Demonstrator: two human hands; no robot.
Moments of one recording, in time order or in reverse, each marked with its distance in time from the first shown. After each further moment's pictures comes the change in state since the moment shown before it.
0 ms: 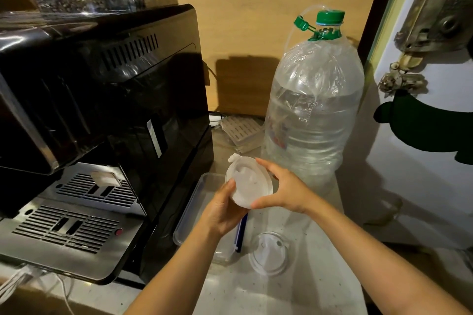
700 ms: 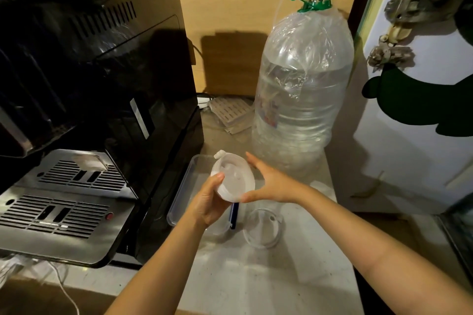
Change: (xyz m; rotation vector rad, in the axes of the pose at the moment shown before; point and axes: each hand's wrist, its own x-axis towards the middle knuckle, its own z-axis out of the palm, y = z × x) left_hand -0.013 -0.011 -0.032 0.164 0.094 -0.067; right_hand -0.008 0.016 0.022 -0.103 -0.152 0.142
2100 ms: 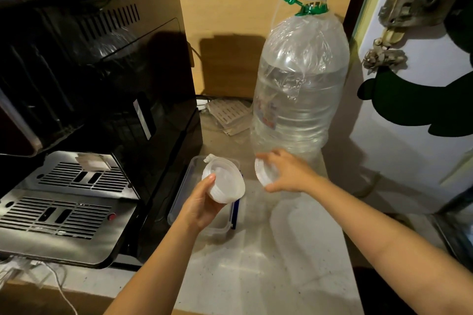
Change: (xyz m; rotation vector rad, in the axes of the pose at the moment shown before) left_hand -0.013 0.006 -0.006 -0.103 0.063 0.005; right_hand 0.006 0.020 -0.026 -0.558 0.199 0.063
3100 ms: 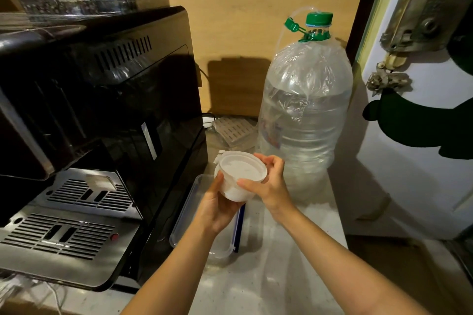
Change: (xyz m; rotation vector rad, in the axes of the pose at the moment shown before) left_hand 0.023 0.013 0.035 -0.141 -0.075 0.103; right_hand 0.003 -0.059 0.016 1.279 0.383 -0.081
